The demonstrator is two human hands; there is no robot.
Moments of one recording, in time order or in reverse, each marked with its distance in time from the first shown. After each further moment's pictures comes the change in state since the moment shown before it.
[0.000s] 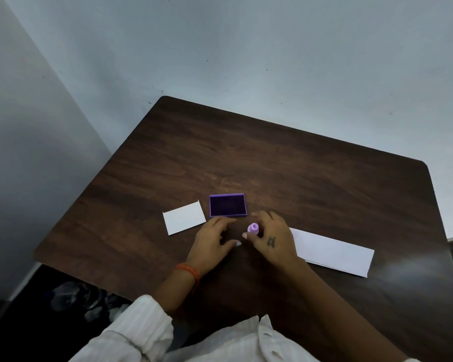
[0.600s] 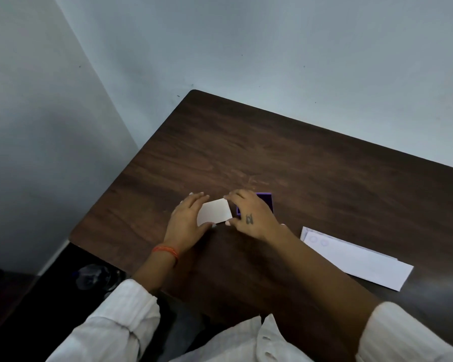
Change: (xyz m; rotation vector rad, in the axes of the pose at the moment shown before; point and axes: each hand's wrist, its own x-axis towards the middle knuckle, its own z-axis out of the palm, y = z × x) left_hand -0.004 -0.066 -0.080 0.289 0.159 -0.119; right_hand 0.055 -0.080 0.039 -0.161 -0.278 -0.384
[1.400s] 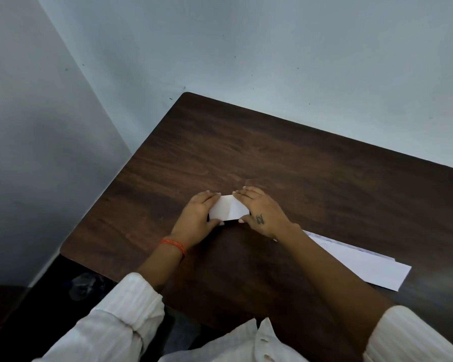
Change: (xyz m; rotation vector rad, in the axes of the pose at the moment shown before) left_hand 0.028 0.020 -0.003 -0.016 -0.109 0.146; right_hand 0.005 0.030 -0.014 -0.158 -0.016 -0.071
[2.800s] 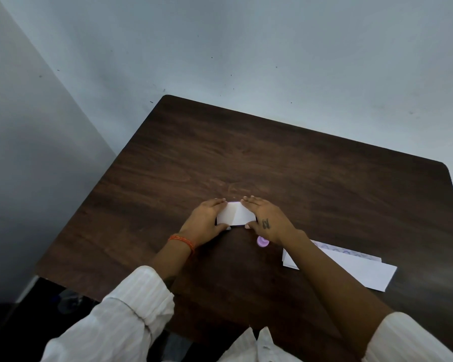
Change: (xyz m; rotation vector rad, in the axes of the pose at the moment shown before) left_hand 0.044 0.030 0.034 0.097 -0.255 0.009; right_hand -0.019 0.048 -0.002 0.087 -0.123 0.177
